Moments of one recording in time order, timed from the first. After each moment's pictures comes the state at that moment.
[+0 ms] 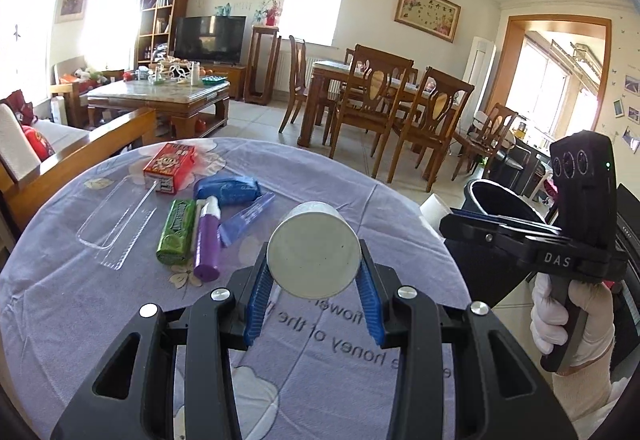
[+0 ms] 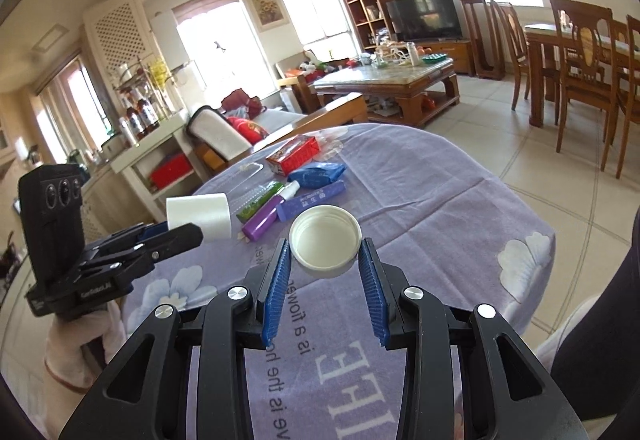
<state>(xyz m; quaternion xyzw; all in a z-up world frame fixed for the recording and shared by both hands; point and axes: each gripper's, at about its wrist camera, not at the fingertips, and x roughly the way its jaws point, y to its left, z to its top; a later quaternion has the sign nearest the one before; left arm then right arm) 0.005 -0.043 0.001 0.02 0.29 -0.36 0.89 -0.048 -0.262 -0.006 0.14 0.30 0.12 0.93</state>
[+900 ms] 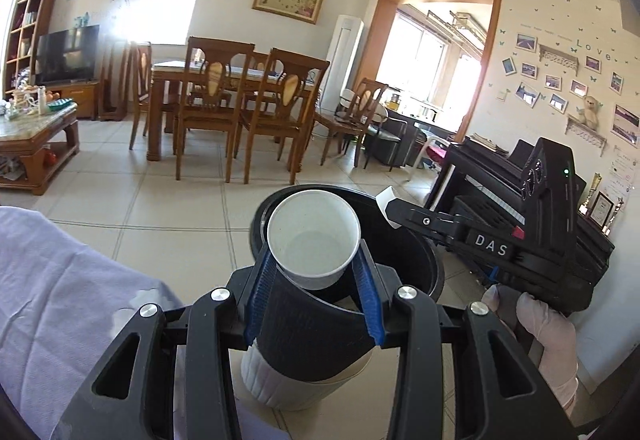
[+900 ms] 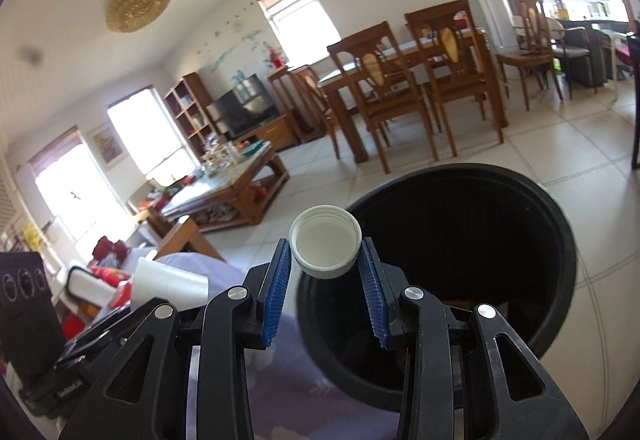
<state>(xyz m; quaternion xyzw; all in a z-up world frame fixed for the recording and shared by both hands) -0.052 -0.340 -0.007 0.04 0.27 -0.58 0.77 -0.210 -0.528 -0.015 0.27 0.18 -0.22 0.92</state>
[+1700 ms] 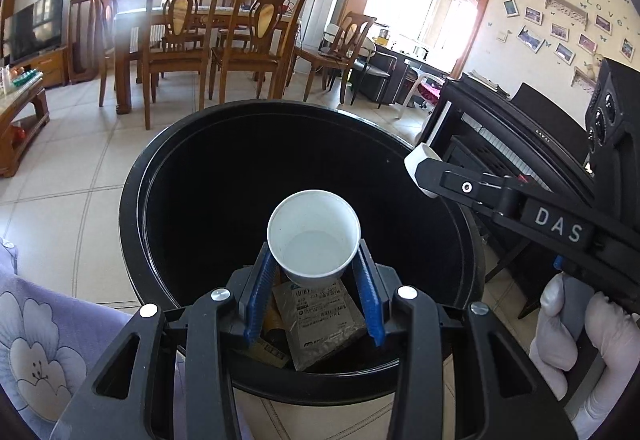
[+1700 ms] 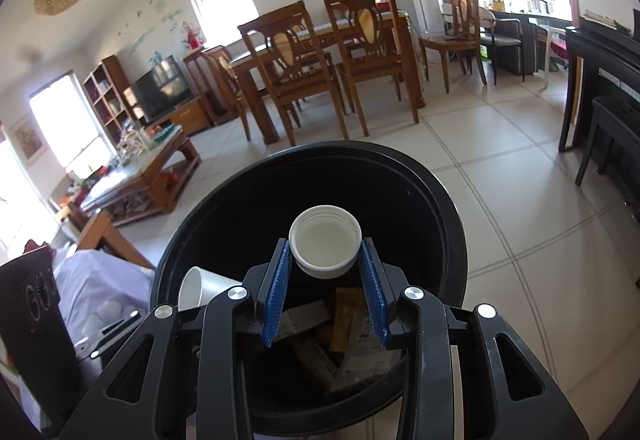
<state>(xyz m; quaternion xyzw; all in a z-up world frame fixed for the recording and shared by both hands) -0.063 -0.444 -0.080 0.11 0.34 -0.59 0.72 -0.218 -0.581 -0.074 0.27 0.25 -0.34 0.87</state>
